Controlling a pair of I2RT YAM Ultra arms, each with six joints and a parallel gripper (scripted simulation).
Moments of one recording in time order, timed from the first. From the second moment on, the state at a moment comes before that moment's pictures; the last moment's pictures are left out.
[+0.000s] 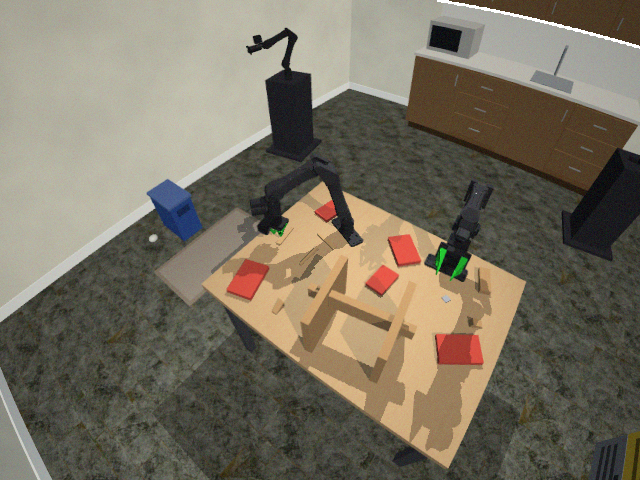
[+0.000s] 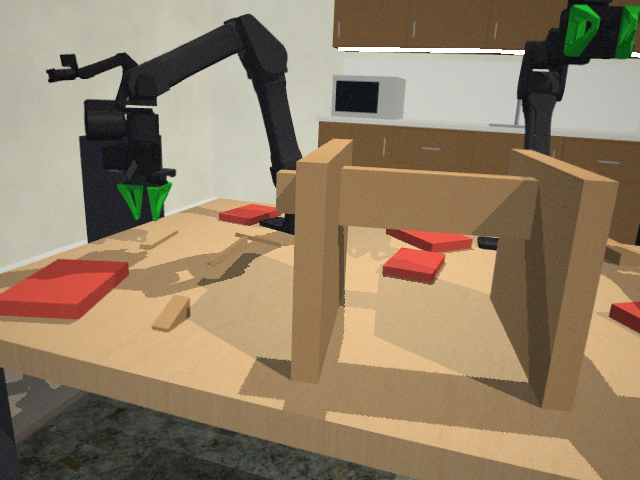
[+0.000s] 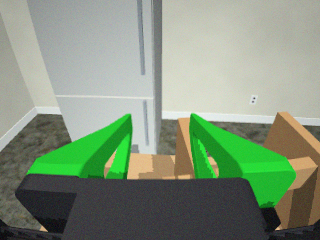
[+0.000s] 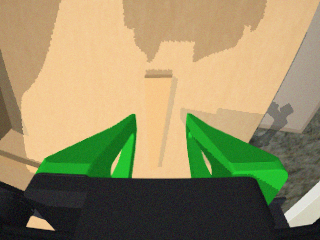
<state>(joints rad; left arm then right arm) 0.00 1.05 1.05 0.00 0.00 0.00 -0.30 1.84 1.36 -1.07 0.00 -0.89</state>
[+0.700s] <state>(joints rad) 0.00 1.05 1.05 0.00 0.00 0.00 -0.30 1.84 1.35 -1.07 0.00 -0.89</state>
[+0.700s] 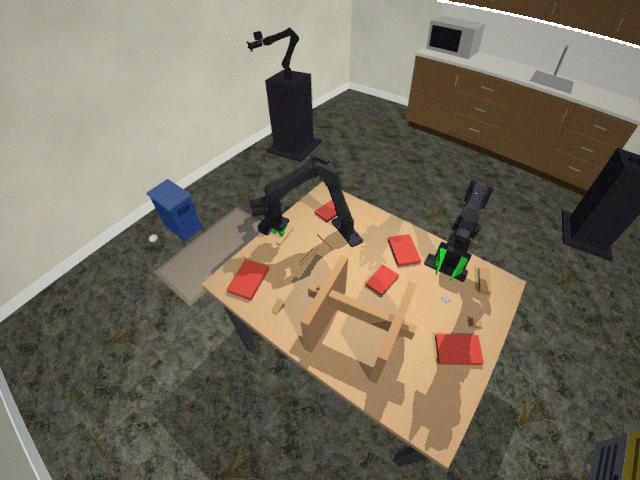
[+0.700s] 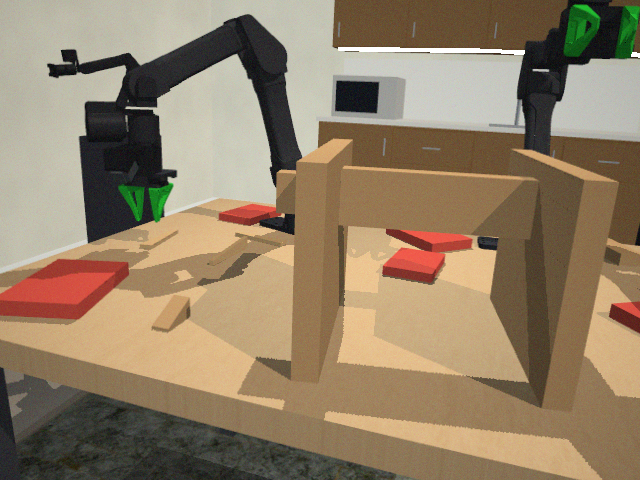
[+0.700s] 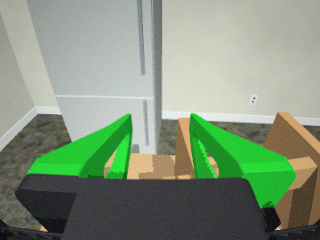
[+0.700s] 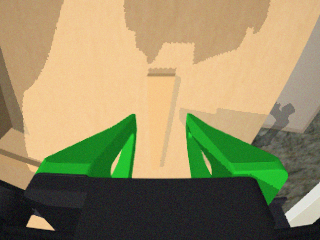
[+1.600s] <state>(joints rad) 0.00 1.05 1.05 0.00 0.00 0.00 -0.30 1.89 1.26 -0.95 0.00 -0.89</state>
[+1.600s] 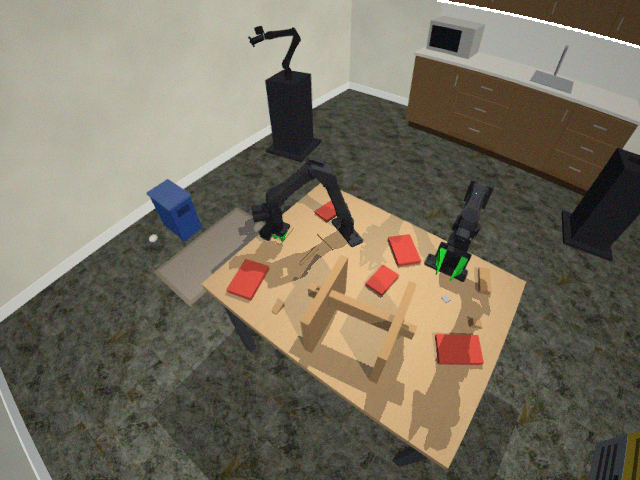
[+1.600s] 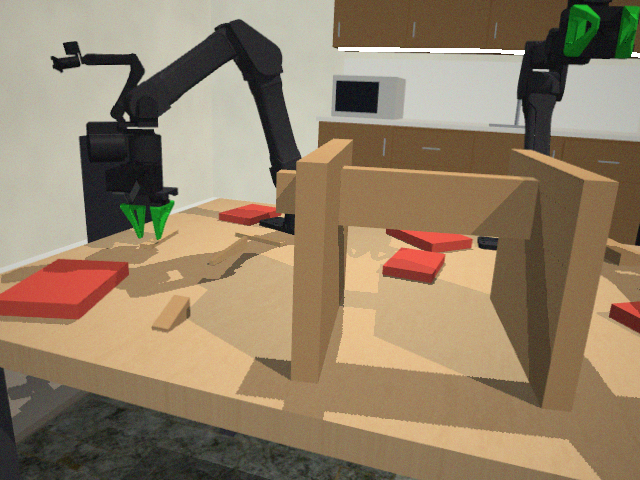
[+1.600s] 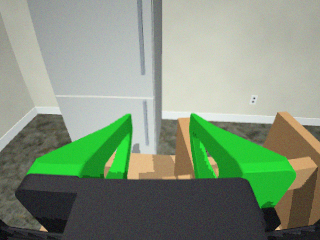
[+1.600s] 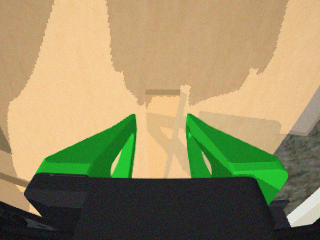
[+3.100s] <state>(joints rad) 0.00 1.05 1.05 0.00 0.00 0.00 -0.30 1.87 1.27 -0.96 0.00 -0.89</state>
